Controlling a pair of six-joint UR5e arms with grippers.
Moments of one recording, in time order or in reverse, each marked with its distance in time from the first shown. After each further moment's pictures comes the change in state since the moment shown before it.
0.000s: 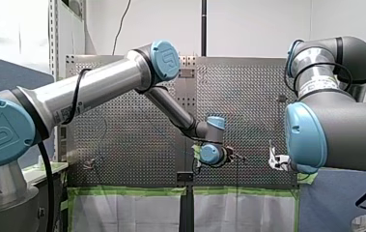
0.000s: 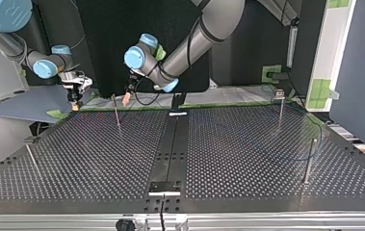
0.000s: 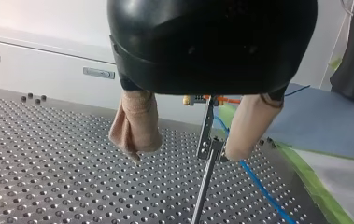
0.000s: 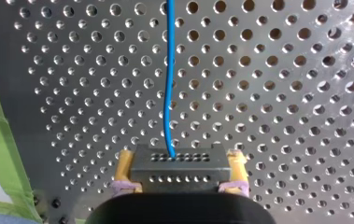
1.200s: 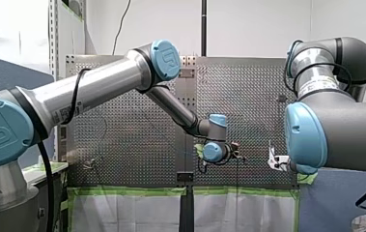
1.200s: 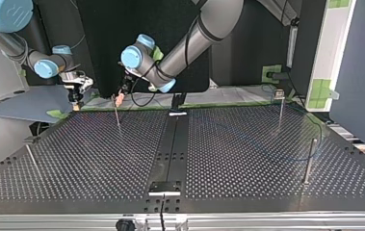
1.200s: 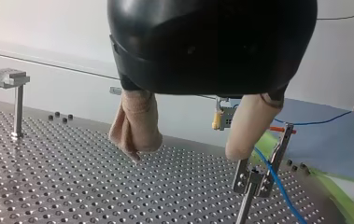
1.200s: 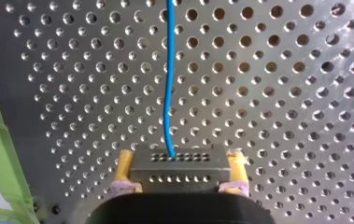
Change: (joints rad) left arm -0.012 0.000 0.031 0.024 0.046 -0.055; right arm 0.004 0.004 0.000 -0.013 -0.006 0.009
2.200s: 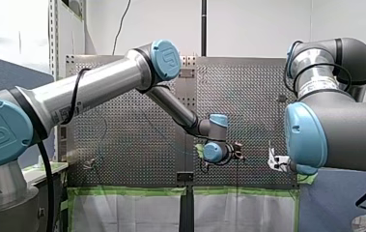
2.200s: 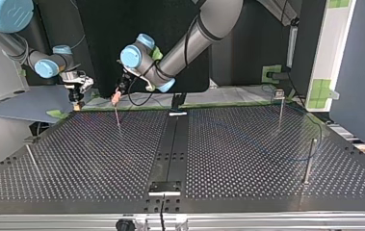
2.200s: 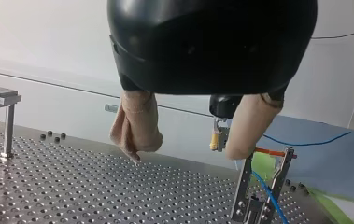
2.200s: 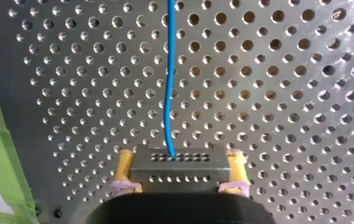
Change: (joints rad) left arm -0.004 0.000 0.000 0.000 0.053 0.009; right arm 0.000 0.006 0.000 -0.007 -0.008 0.003
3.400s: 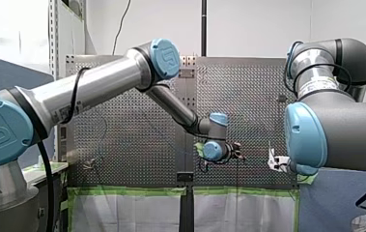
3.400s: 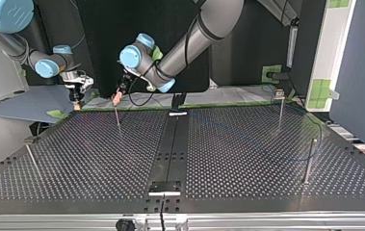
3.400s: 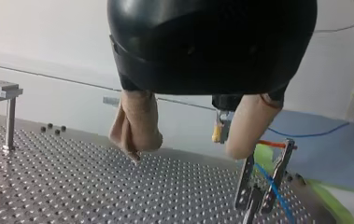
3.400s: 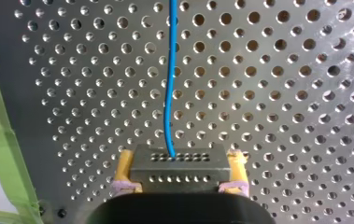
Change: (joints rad) left arm 0.001 0.018 -0.011 -0.022 -0.033 0.013; right arm 0.000 0.002 0.000 0.003 0.000 -0.001
